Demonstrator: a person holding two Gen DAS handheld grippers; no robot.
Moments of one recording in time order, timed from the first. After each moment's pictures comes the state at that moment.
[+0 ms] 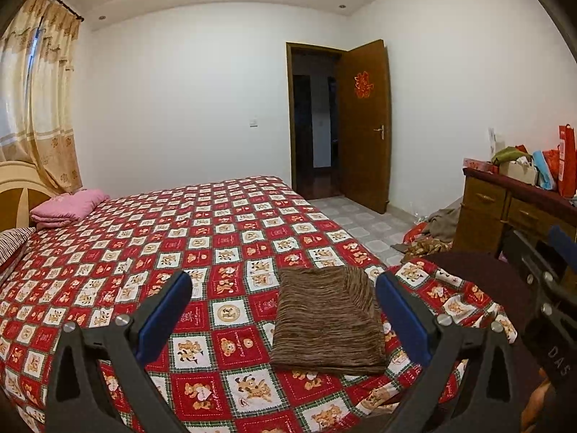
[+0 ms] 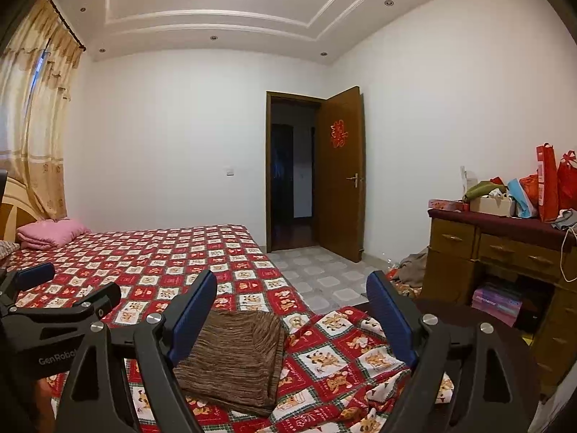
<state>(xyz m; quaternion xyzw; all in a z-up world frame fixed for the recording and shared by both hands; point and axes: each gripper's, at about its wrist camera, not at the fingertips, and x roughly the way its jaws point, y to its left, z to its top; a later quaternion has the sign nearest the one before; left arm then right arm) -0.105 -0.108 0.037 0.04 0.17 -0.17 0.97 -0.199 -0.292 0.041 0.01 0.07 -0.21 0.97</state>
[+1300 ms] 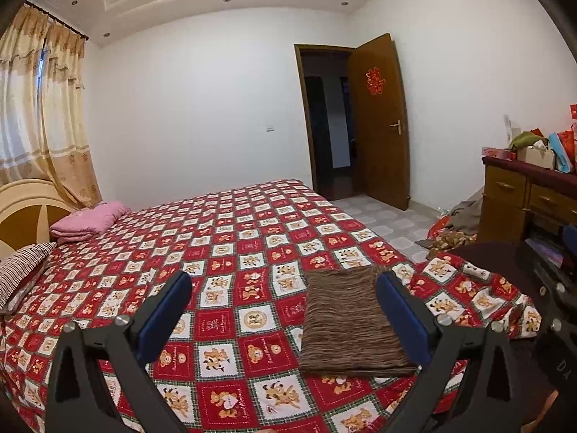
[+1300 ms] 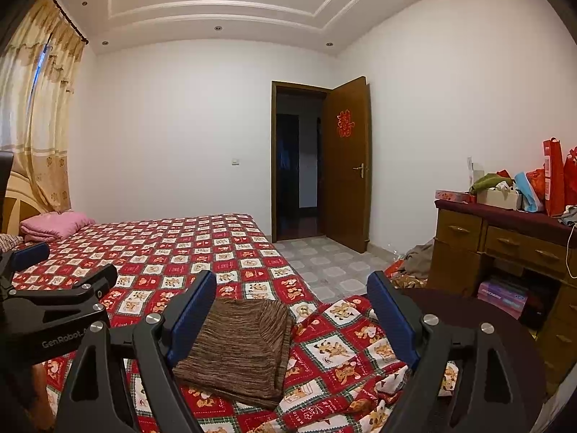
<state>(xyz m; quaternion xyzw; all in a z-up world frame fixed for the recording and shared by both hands) -0.102 -0.115 0.033 0.08 0.15 -0.13 0.98 -0.192 -0.295 0.029 0.01 0.10 -0.21 0.97</state>
